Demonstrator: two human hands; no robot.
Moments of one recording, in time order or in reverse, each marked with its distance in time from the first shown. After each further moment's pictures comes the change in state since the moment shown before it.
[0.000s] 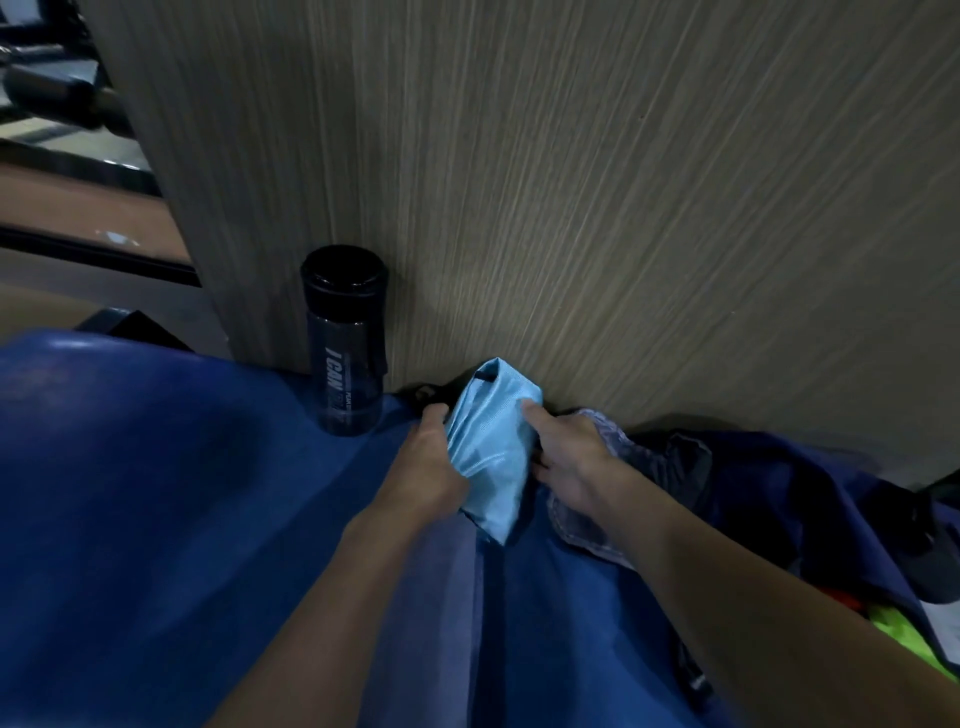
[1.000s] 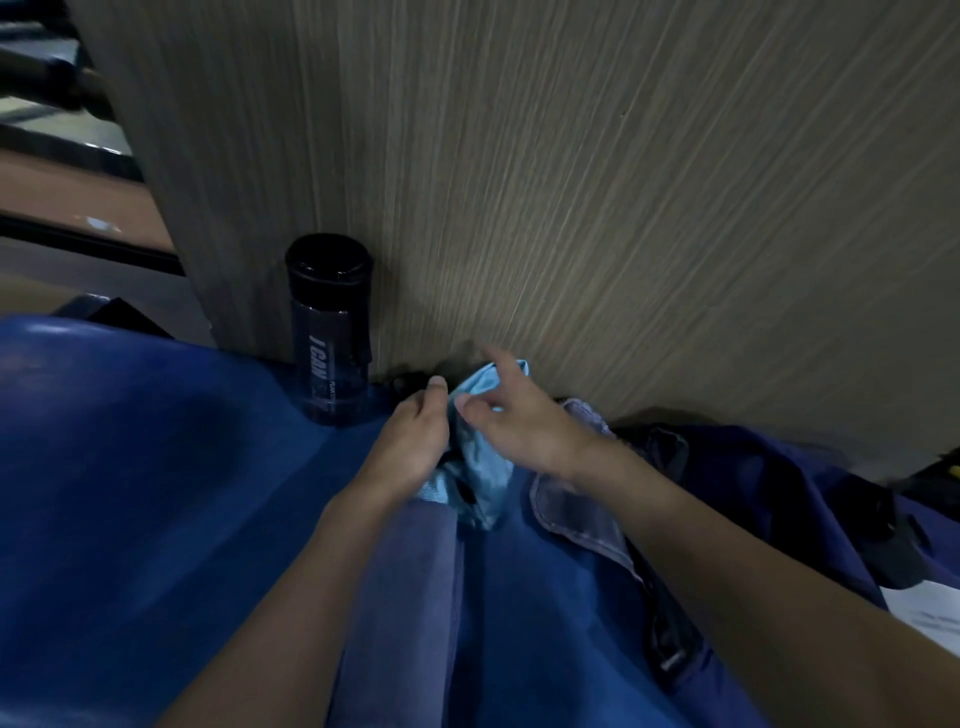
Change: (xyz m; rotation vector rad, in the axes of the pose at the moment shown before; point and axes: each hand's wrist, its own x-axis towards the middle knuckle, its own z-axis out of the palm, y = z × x) left_hand -0.002 0.020 -0.003 -0.291 0.087 -0.019; right_hand -0.063 -0.036 0.012 -0.758 -0.286 -0.463
